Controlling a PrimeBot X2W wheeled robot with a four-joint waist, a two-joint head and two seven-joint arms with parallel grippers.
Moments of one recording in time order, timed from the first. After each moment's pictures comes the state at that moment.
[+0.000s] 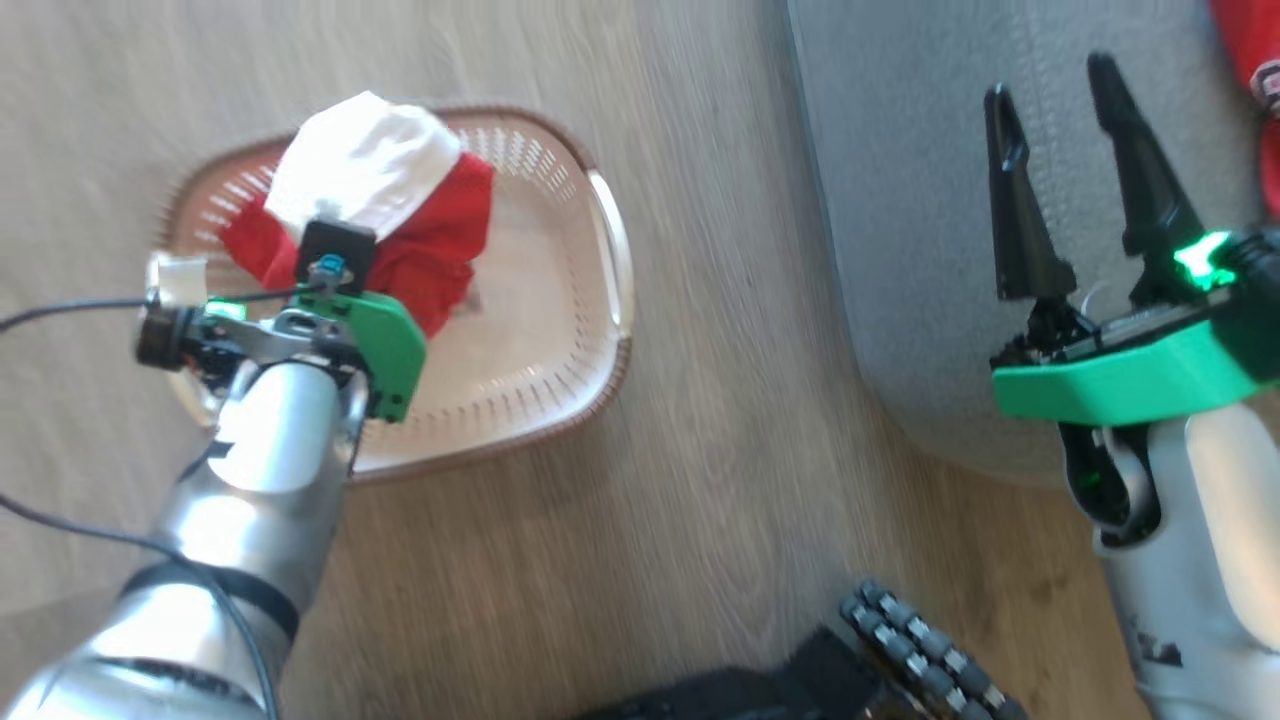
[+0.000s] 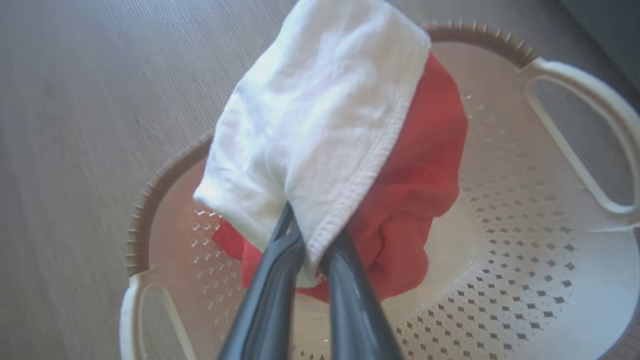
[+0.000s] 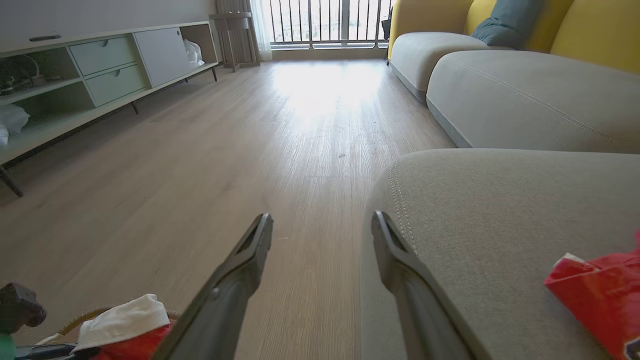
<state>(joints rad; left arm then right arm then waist) -0.89 0.09 -0.42 1.23 -0.10 0.15 -0.25 -0.39 -0.20 0.14 -0.03 0.32 0.13 -0.26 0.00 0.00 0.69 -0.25</state>
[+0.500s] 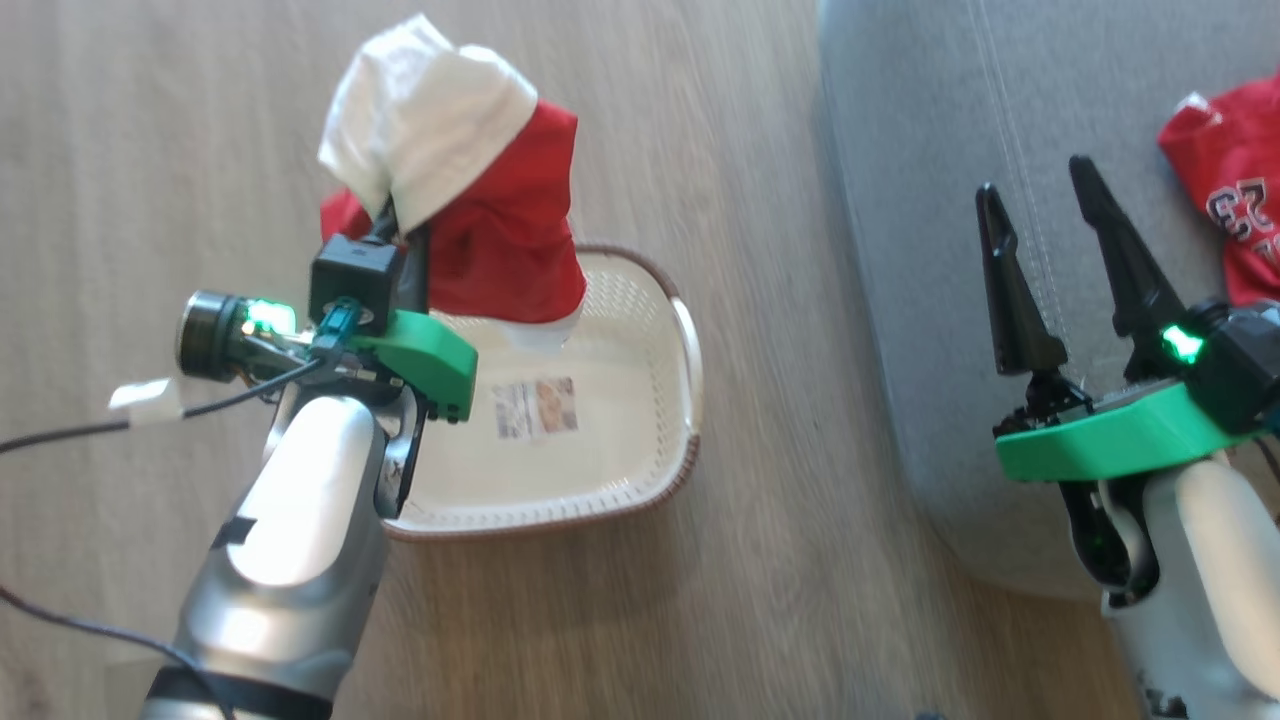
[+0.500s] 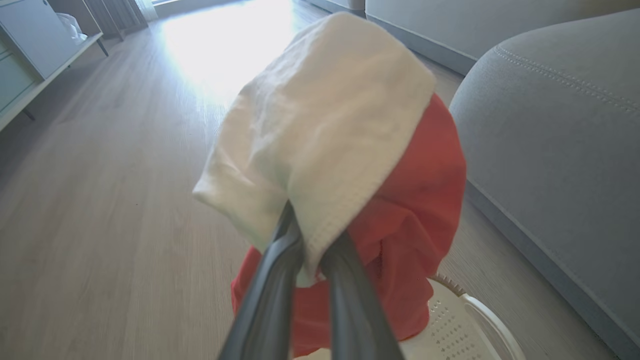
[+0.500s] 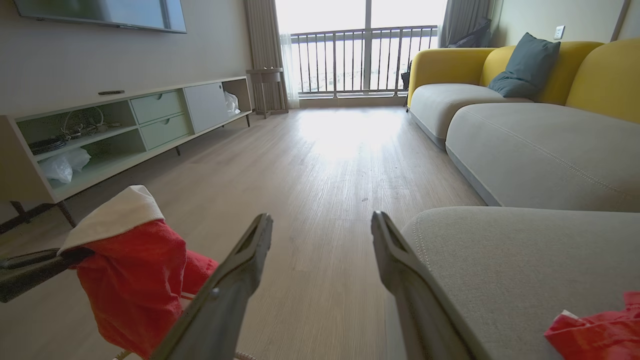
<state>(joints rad) -0.59 0.09 -0.32 0.57 -0.11 0.17 -0.25 -0.28 -0.23 0.14 0.01 0.32 0.13 -0.26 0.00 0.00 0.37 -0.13</state>
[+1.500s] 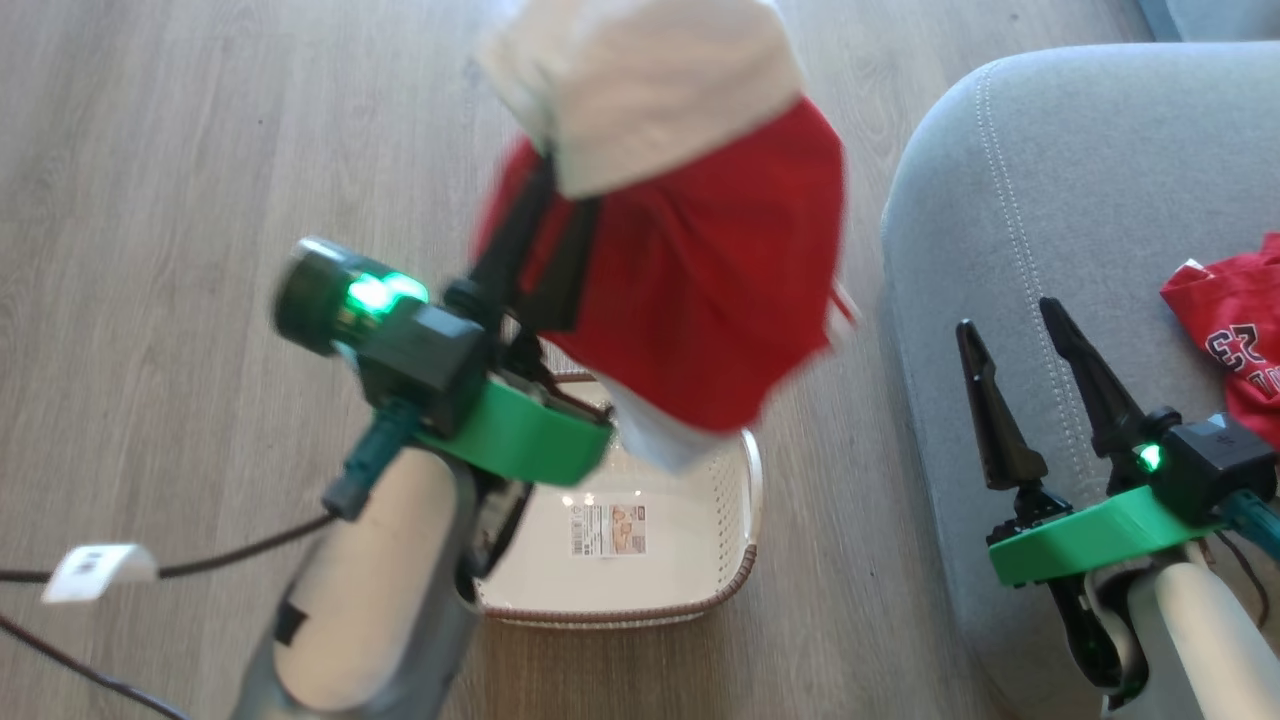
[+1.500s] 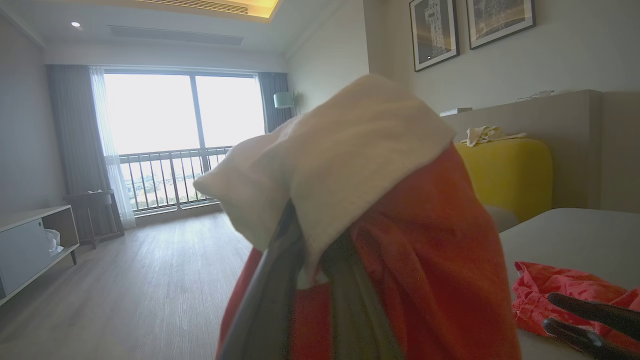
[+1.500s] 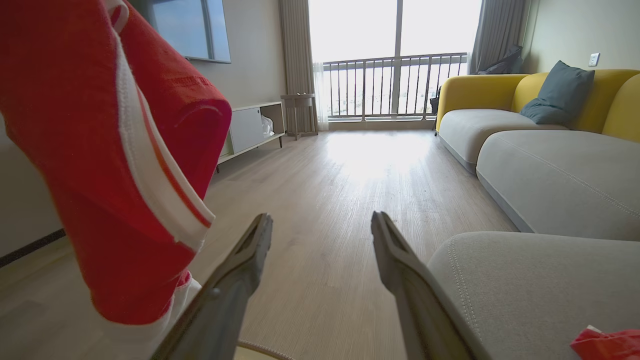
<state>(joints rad) -0.45 0.04 -0.41 -0.04 -0.14 0.07 -0.26 -0.11 -0.24 0.15 0.05 0.32 0.13 -0.26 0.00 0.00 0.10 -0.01</state>
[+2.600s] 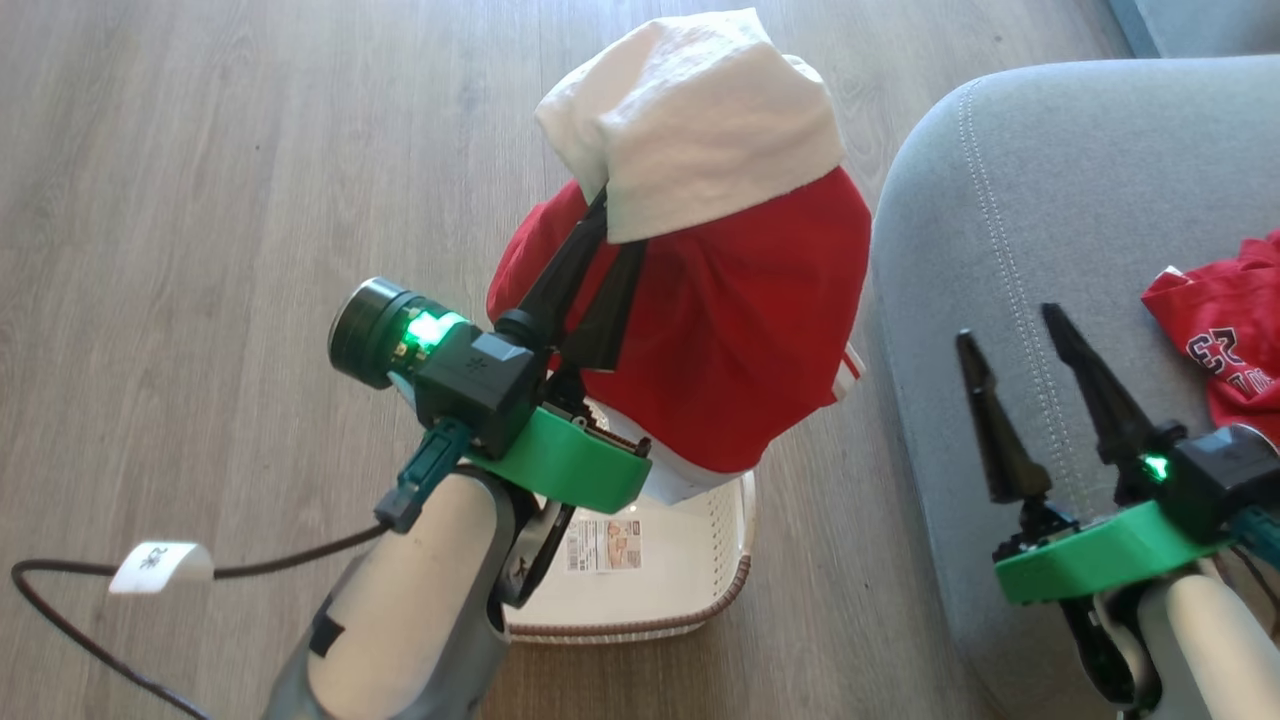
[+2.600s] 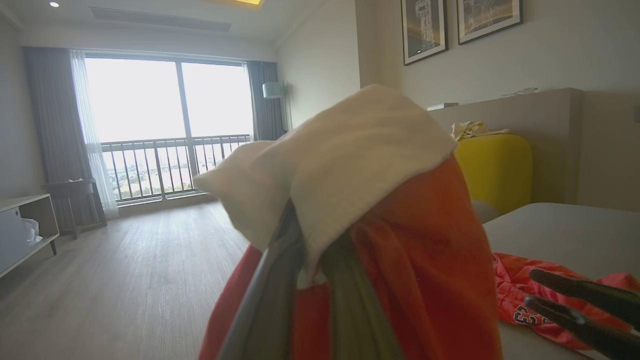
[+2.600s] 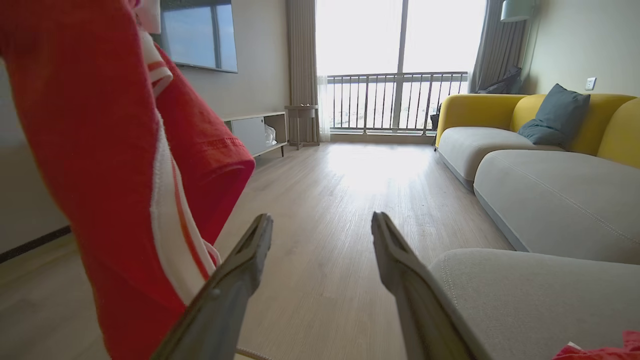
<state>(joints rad) -0.42 0.04 -0.51 -0.01 -0.19 0.11 -0.26 -0.08 -0.27 0.16 0.00 0.32 0.13 -0.26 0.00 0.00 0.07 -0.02</state>
